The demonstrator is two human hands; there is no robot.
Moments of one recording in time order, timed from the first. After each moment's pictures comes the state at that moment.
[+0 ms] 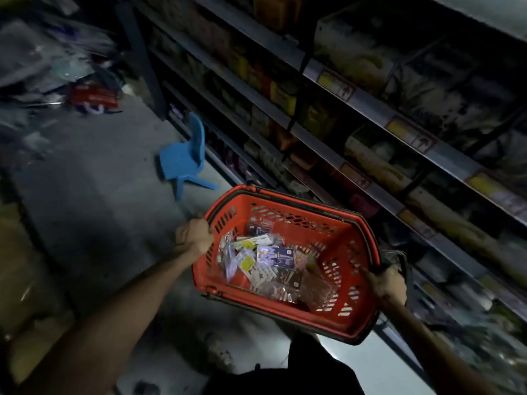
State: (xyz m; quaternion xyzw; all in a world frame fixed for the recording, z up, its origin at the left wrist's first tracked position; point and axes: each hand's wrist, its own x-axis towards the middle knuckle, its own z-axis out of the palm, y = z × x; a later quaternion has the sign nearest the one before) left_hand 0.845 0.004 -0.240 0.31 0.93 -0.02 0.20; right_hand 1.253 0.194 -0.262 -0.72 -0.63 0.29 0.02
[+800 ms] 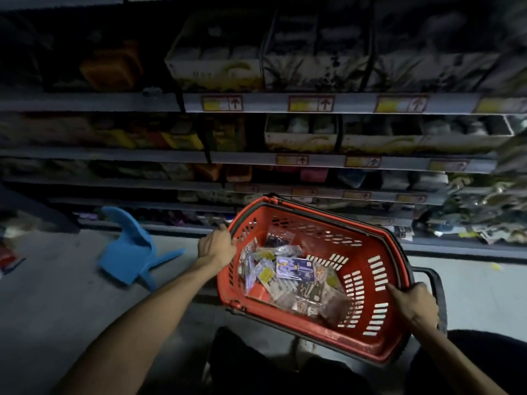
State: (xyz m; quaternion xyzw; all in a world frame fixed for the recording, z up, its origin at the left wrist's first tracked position) left_hand 0.821 0.165 -0.244 0.64 0.74 -0.11 0.15; right_hand 1.249 0.027 -0.280 -0.90 -0.29 0.31 0.10
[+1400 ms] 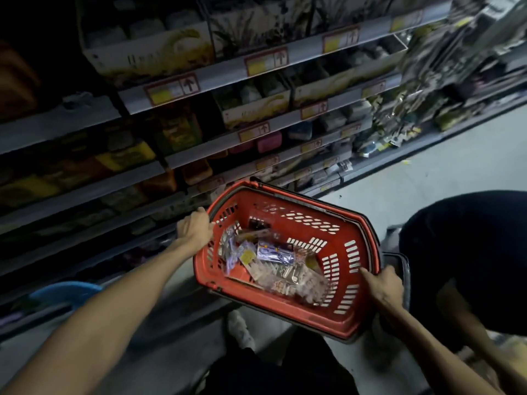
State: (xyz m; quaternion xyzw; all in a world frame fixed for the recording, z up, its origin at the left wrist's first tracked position) left_hand 0.715 0.271 -0.288 0.81 0.55 -0.16 0.12; right_hand 1.010 -0.073 -0.292 -0.94 -0.02 0.29 0.17
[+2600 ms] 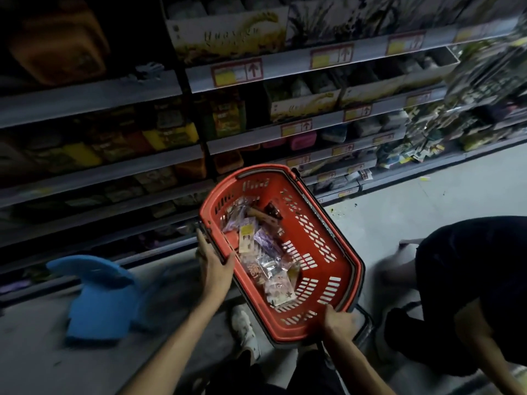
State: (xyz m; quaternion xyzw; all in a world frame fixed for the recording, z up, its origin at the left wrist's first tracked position) left_hand 0.624 0.160 -0.338 0.59 0.66 0.19 0.44; right_hand 0.818 -0.027 -0.327 -0.89 0.19 0.36 0.22
